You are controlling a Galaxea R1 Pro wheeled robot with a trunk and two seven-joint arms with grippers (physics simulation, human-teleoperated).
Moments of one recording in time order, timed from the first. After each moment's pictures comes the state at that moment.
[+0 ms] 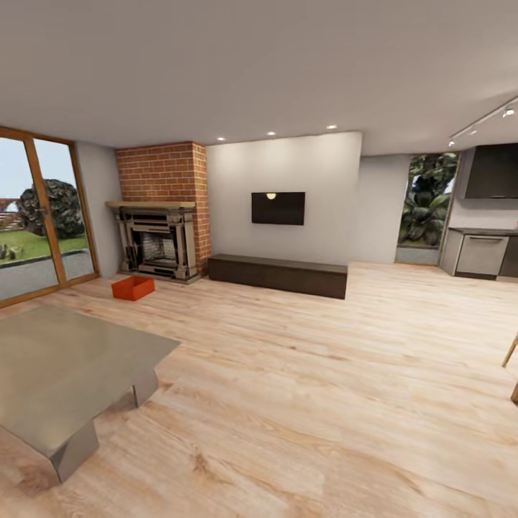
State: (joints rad) left arm -0.21 0.03 -0.02 0.05 0.12 -0.13 0.28; right arm -0.26 0.00 0.00 0.07 0.08 -0.17 0.00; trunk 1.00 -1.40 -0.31
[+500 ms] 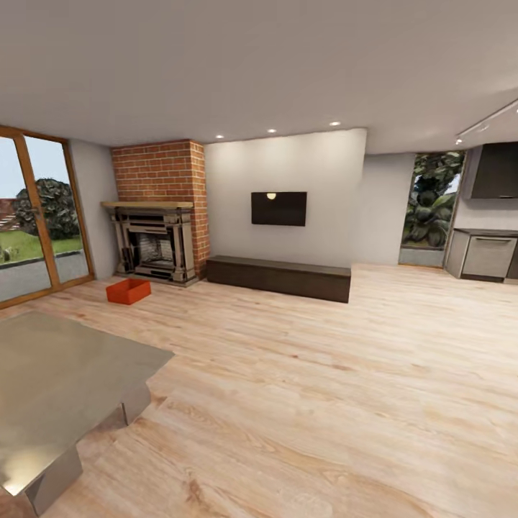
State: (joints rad) left arm -0.21 0.03 -0.02 0.05 0.12 -0.13 0.28; right arm -0.26 0.00 0.00 0.07 0.08 -0.17 0.00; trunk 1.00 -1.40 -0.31
